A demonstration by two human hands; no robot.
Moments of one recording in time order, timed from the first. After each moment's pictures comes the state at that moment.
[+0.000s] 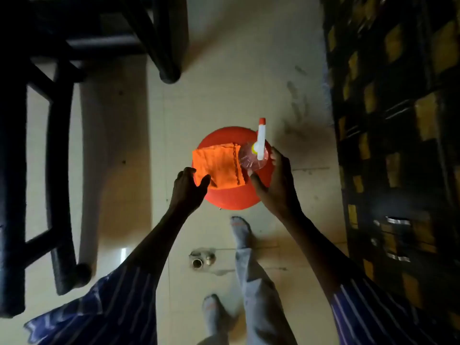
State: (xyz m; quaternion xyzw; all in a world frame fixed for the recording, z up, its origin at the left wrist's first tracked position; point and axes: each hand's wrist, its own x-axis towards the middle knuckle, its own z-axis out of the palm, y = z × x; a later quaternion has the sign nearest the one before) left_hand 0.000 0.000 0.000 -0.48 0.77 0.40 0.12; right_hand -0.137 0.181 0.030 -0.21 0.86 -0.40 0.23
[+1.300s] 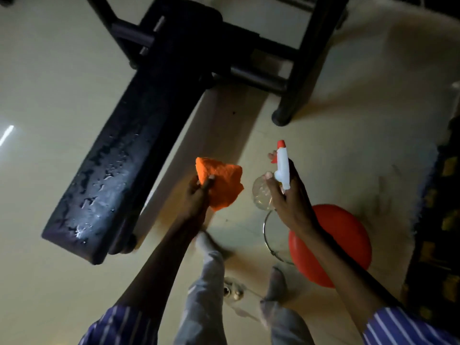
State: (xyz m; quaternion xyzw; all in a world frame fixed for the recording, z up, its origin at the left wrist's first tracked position) left_hand 0.195 -0.239 0.104 -0.59 0.34 0.69 -0.27; right_hand -0.010 -0.146 0.137 -0.44 0.74 -0.41 0.31
